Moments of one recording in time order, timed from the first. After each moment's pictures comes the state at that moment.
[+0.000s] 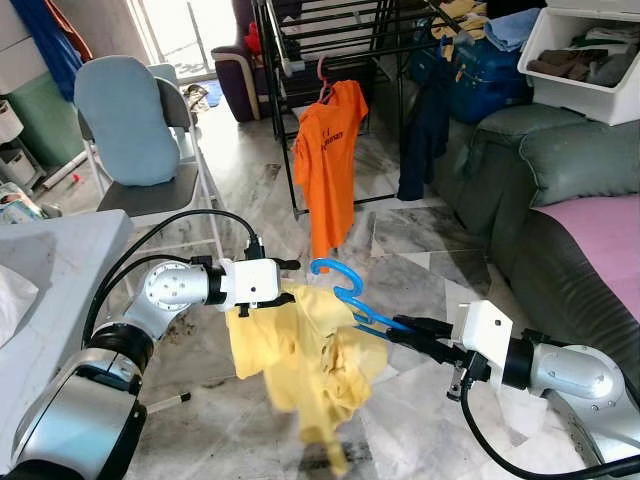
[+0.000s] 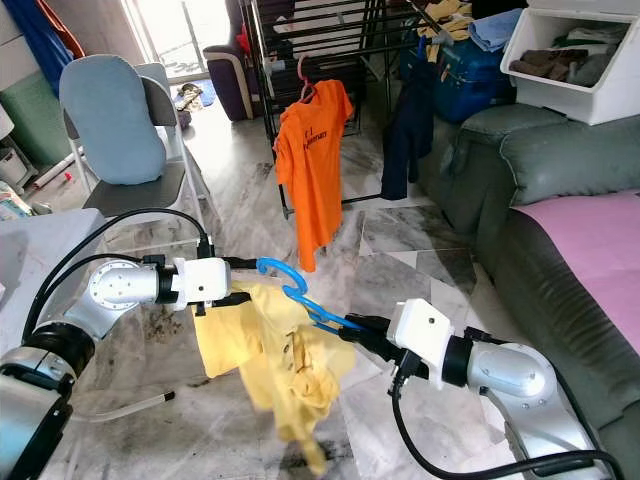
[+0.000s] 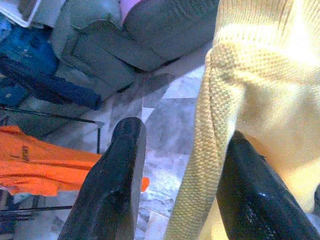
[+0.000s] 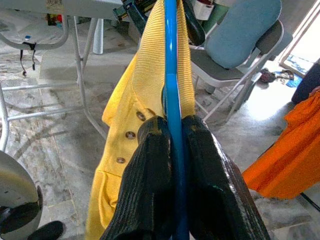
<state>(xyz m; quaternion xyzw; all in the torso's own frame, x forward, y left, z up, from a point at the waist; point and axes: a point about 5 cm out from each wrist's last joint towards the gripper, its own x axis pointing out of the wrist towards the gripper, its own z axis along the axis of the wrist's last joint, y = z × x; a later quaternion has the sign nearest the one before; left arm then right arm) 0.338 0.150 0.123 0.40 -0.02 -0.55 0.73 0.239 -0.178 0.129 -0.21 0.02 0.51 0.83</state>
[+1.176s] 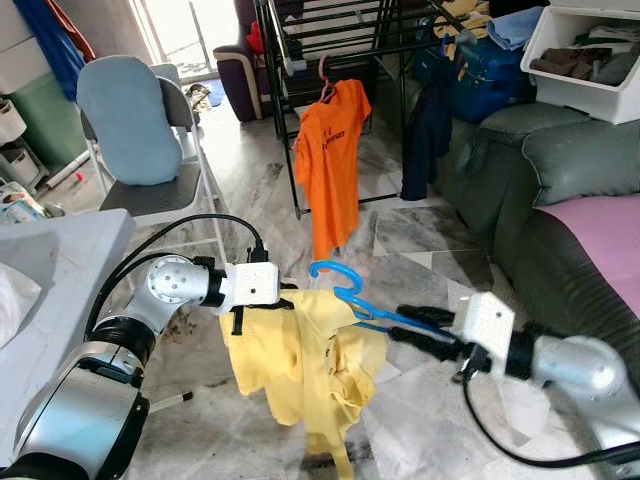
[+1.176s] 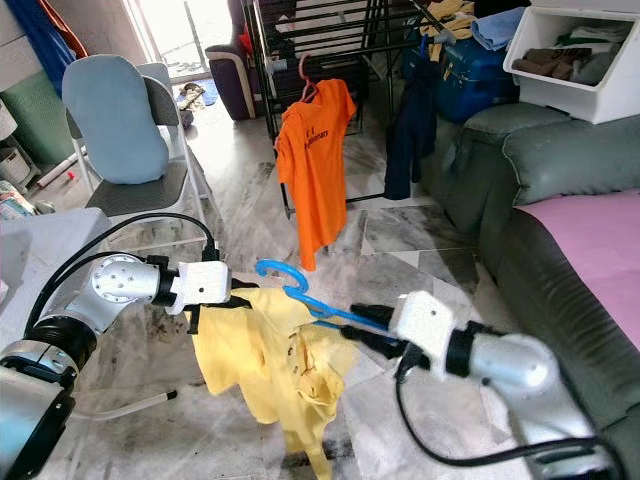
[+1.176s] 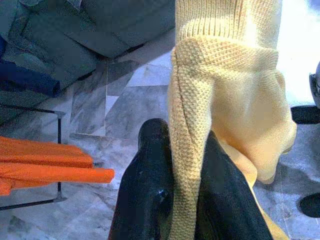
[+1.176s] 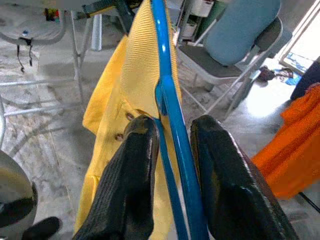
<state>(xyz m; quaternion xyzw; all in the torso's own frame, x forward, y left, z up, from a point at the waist) 0.337 0.152 0.119 0.39 0.04 -0.59 0.70 0.249 -0.188 0.135 -0.22 0.03 0.51 0.83</state>
